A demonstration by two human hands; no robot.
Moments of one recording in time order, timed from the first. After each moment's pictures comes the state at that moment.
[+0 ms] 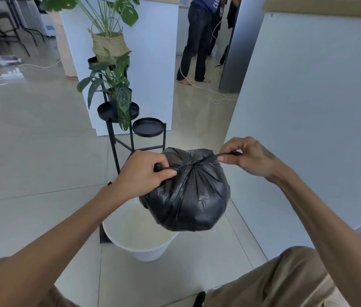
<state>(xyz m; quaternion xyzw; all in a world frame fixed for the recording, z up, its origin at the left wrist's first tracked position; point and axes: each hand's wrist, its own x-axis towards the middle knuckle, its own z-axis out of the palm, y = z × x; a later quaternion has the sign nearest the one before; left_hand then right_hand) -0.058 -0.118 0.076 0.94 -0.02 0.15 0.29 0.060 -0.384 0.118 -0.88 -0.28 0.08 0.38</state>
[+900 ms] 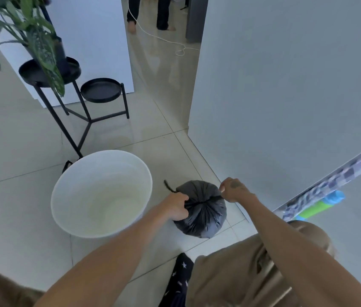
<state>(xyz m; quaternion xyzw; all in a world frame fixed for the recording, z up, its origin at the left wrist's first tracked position) 0.006 -0.281 -0.148 0.91 -0.03 -0.33 0.24 0.075 -0.490 -0.135 -0.96 0.02 0.28 0.08</state>
